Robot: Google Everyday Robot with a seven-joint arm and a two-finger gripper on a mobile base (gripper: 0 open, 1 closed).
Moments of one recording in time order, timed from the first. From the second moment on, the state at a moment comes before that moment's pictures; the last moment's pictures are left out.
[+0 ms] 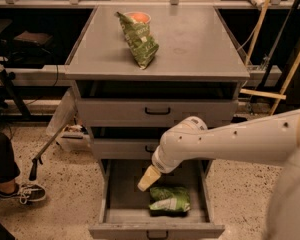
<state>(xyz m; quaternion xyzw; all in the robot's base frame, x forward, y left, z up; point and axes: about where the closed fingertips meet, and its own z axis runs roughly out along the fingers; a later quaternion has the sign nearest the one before) 0.536 -0.032 0.547 -0.44 0.88 0.06 0.16</state>
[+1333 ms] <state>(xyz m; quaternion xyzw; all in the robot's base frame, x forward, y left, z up) 0.598 -0.072 0.425 -0.33 0.93 0.05 0.17</state>
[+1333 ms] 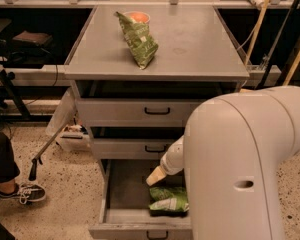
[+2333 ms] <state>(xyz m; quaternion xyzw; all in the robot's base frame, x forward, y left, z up) 0.624 -0.153 0.368 -0.26 0.95 -0.01 0.20</state>
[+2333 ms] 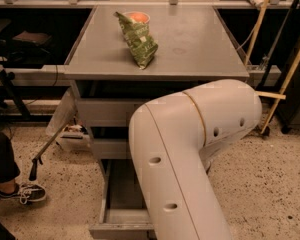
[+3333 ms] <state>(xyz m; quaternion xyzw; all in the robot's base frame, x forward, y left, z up) 0.611 -0.160 0.321 -0.33 0.93 0.01 0.17</state>
